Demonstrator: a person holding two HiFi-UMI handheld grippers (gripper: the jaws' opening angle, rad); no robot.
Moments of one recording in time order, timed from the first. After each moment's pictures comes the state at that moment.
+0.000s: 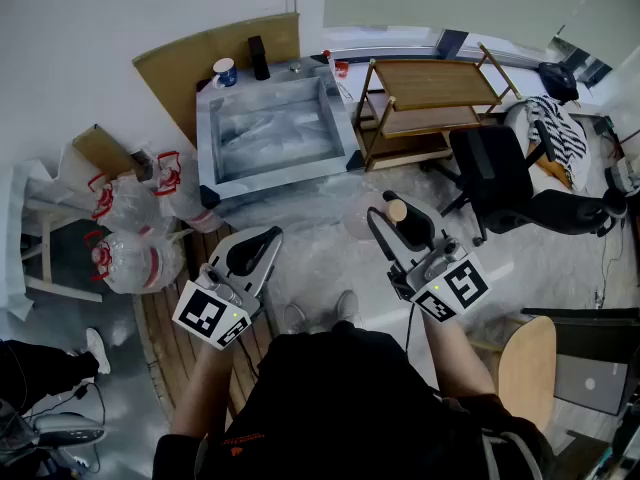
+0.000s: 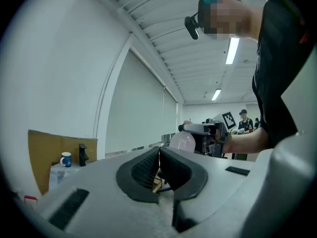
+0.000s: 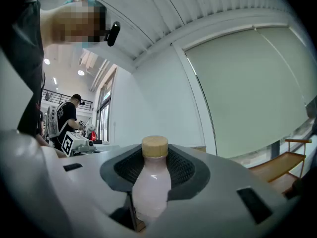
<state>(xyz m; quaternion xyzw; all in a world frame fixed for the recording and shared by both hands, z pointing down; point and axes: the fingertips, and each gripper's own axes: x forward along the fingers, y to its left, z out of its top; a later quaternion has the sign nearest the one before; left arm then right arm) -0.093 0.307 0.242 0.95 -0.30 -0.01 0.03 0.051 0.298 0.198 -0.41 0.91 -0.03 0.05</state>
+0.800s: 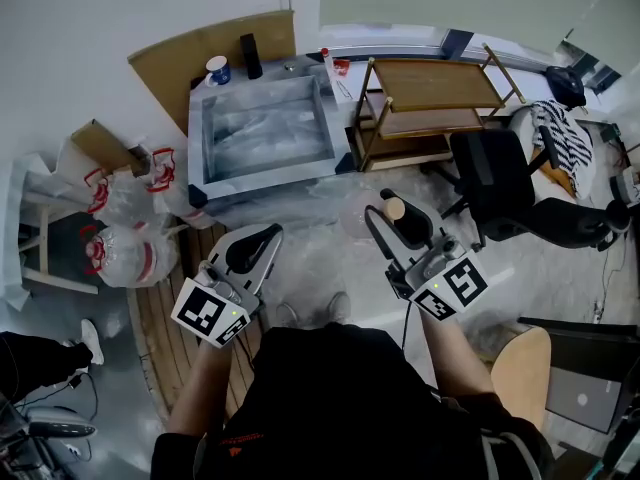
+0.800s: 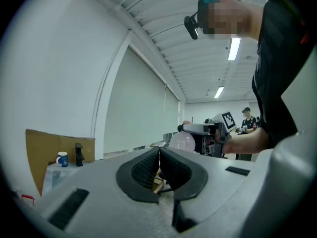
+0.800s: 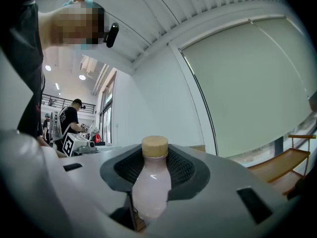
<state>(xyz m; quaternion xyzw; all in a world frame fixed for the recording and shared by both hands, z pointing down) -0.045 0.293 0.245 0.95 -0.31 0.00 0.02 0.095 0.280 0.206 -0.39 0.92 -0.04 0.06</state>
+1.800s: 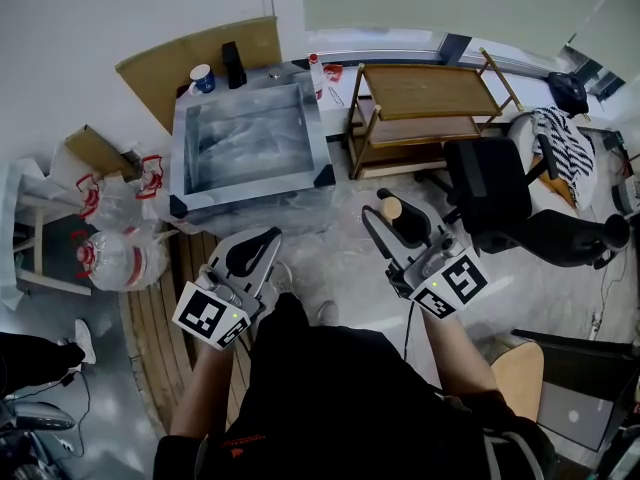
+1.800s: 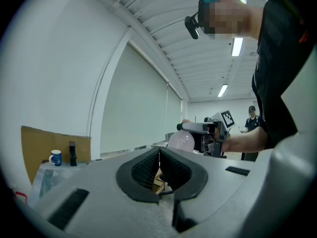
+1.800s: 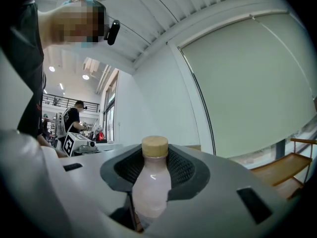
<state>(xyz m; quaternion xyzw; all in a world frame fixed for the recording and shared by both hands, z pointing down) 0.023 0.267 0.256 0.94 -0.33 0.00 0.03 0.160 0.247 0.213 -0.37 0.93 -0.04 0.05</state>
